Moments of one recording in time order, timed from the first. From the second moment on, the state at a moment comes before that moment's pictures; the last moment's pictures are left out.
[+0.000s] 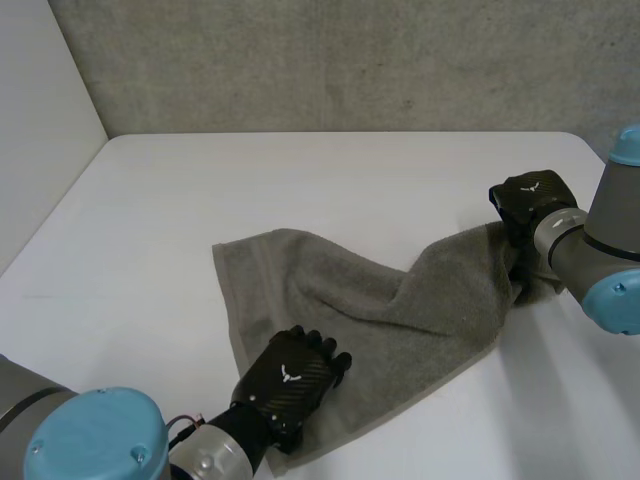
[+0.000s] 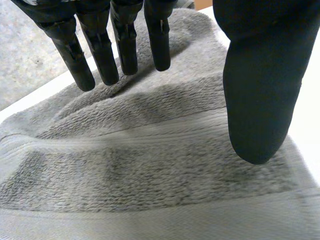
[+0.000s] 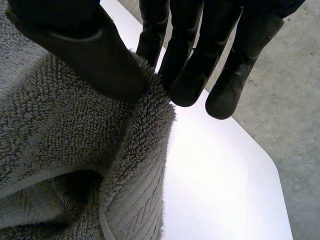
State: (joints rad) left arm 3.96 -1.88 -2.05 3.58 -1.43 3.42; right arm 1.80 -0.97 1.26 0.01 1.52 2.61; left_hand 0.40 0.40 0.40 0.40 0.22; right_hand 1.33 1.32 1.34 1.34 1.16
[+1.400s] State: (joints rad) left arm 4.00 -1.97 -1.98 3.70 -1.51 3.52; right arm 1.80 -0.97 1.27 0.01 1.52 2.61; left_hand 0.78 0.78 0.77 0.77 0.59; right_hand 1.33 1.32 1.34 1.34 1.16
